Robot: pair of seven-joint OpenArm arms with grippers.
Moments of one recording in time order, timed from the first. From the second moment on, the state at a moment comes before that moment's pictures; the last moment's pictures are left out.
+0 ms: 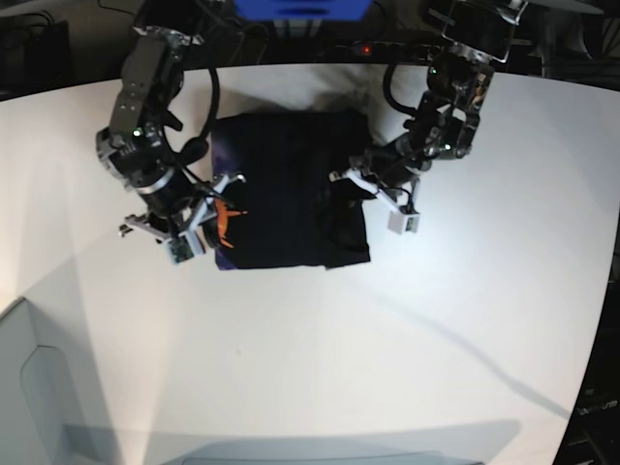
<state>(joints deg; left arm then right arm) 7.3 -17.0 15.7 88.1 -50.7 2.1 36.3 -7.8 -9.4 13.0 112.8 -2.1 39.3 -48.0</state>
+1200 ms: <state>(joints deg) 7.1 -18.6 15.6 85.9 -52.6 0.4 35.5 -20.3 -7.4 5.5 98.8 -1.5 39.3 -30.5</state>
